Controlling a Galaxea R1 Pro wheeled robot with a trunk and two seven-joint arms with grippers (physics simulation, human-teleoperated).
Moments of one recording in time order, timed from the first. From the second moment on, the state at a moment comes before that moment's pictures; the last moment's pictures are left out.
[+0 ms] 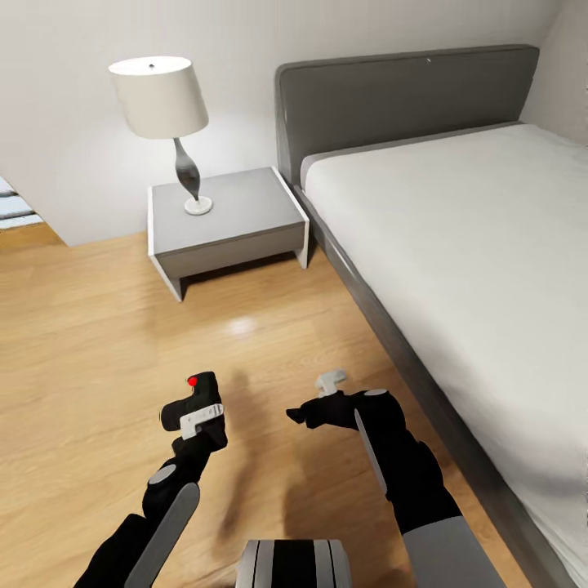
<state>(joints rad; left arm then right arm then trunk) -0.30 0.07 -0.33 -1.43 0.61 0.32 0.56 -0.58 0.17 0.14 -1.28 0.23 0.88 0.53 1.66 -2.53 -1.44</state>
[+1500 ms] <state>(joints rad) -0.30 0.06 -0.23 -1.40 0.78 0.45 0.56 -0.58 0.17 0.14 -1.28 0.22 0.88 0.53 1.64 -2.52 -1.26</state>
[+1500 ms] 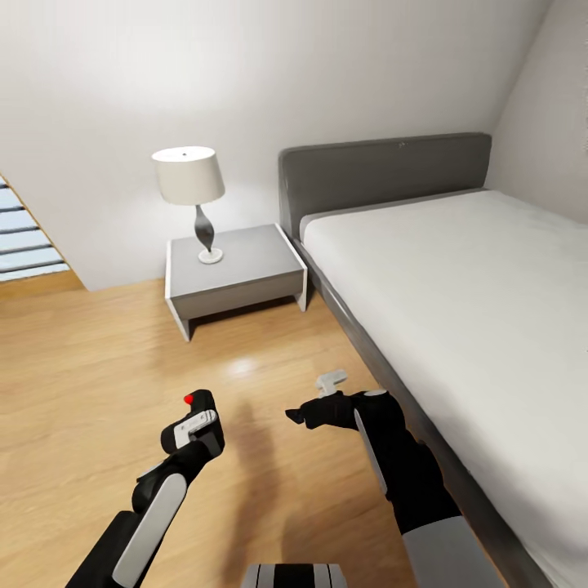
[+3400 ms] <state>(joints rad) -0.30 0.05 -0.24 -1.39 0.78 0.45 0.55 -0.58 0.17 0.14 -1.28 0.22 0.89 0.53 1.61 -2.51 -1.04</state>
